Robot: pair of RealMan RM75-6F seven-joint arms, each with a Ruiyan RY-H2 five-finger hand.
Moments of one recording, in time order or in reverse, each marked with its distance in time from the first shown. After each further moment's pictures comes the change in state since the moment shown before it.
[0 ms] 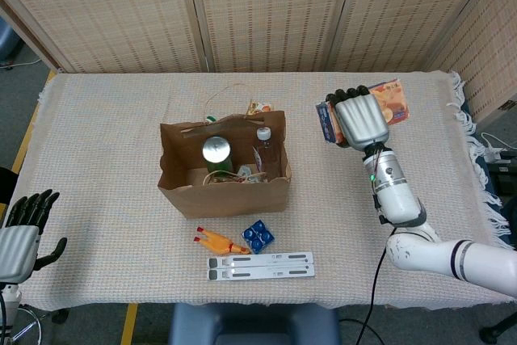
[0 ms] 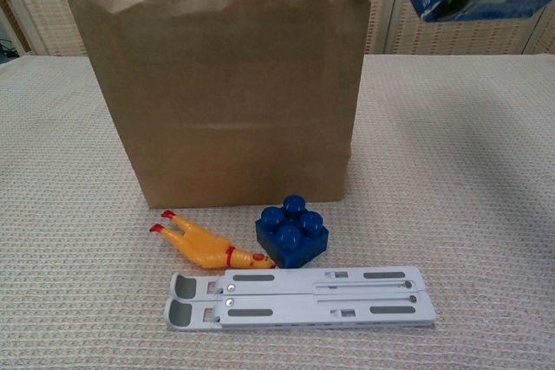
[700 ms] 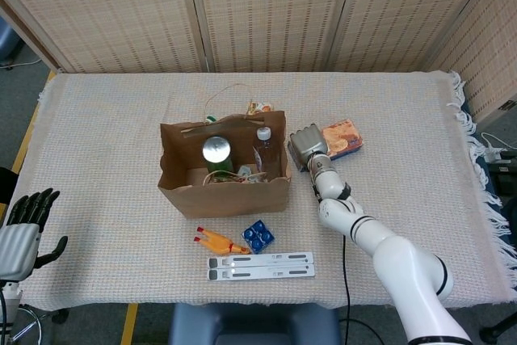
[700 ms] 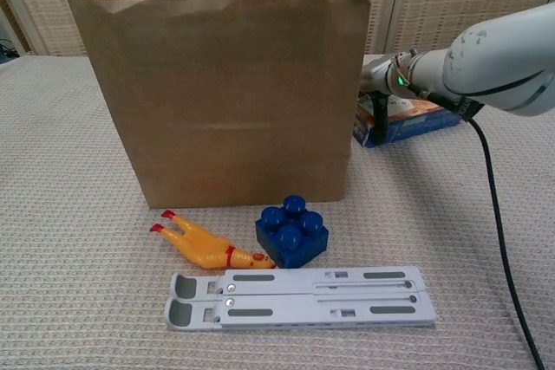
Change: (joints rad) left arm -0.008 0.004 -0.006 -0.002 -0.015 -0.018 -0.022; right arm 0.257 -0.664 -0.125 1.002 0.388 -0.687 -0.202
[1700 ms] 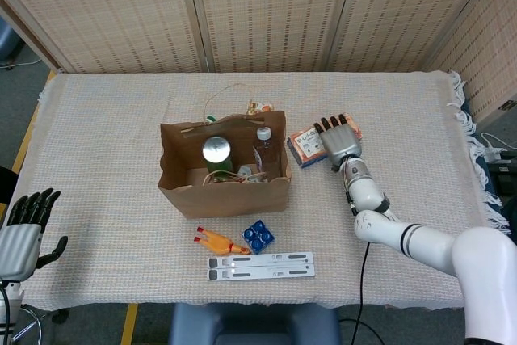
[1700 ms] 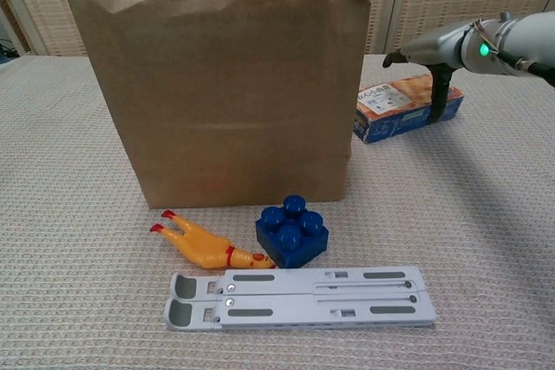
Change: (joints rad) left arm 0.002 -0.011 -0.002 -0.006 -0.006 0.008 0.061; right arm -0.146 0.325 0.062 -0.515 -0.021 0.247 -0.089
